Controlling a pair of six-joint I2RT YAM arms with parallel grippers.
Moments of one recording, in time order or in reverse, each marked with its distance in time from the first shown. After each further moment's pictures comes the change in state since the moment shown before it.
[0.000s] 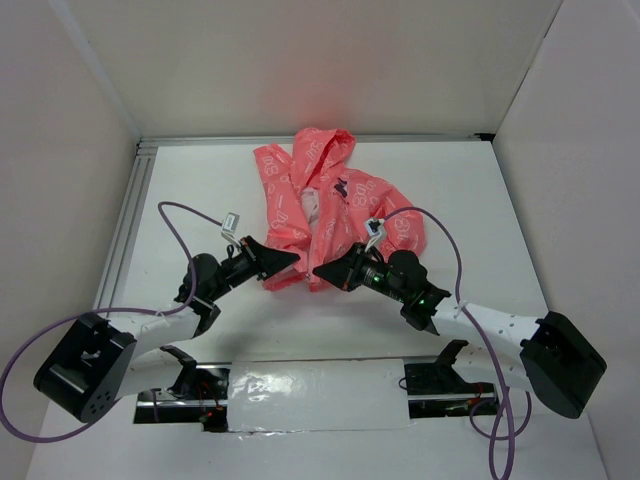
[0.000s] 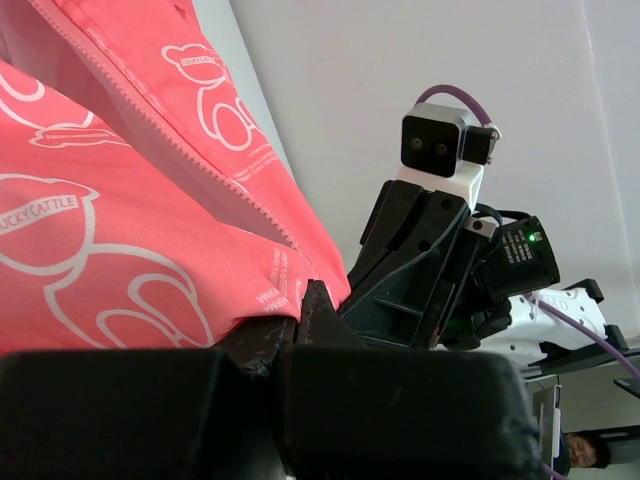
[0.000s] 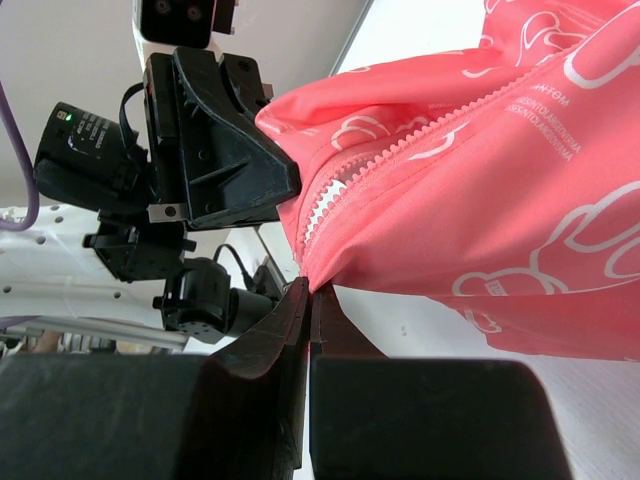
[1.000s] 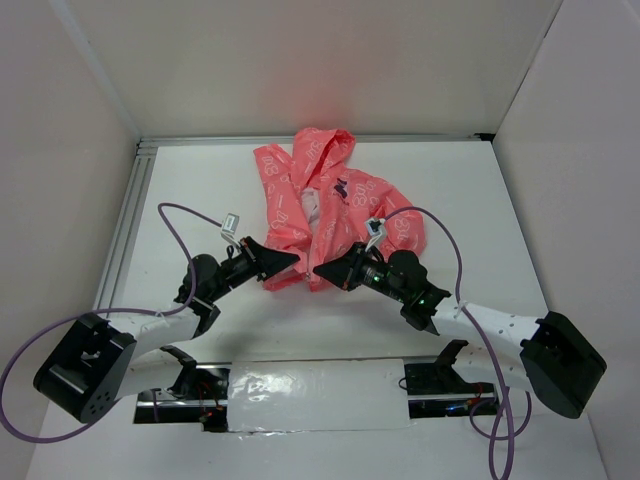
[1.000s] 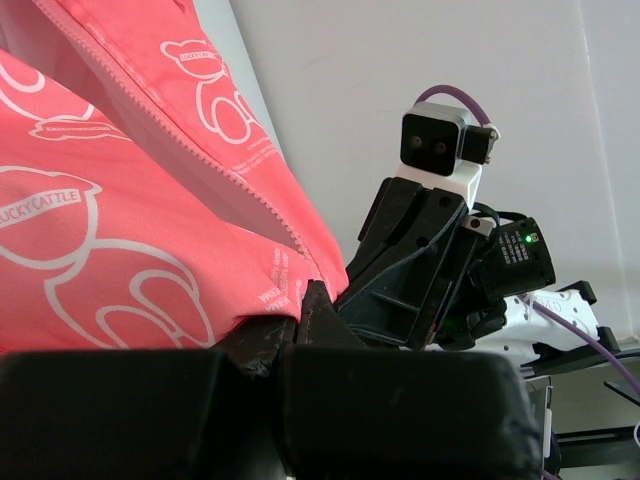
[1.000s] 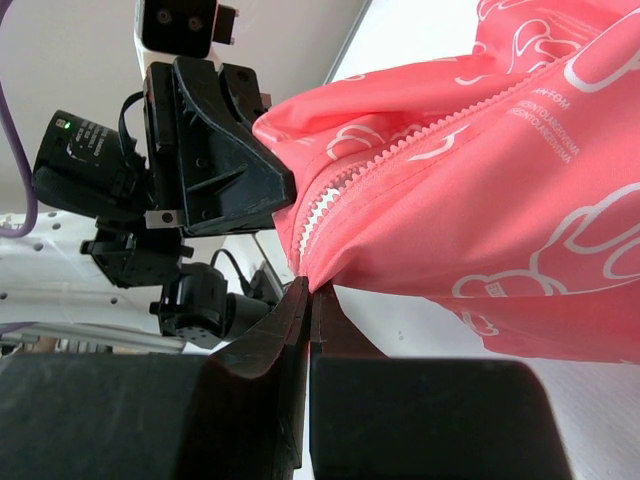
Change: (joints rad) left arm 0.000 -0.003 -0.006 0.000 0.002 -0.019; right arm 0.000 0.000 0.000 0.000 0.015 -0.003
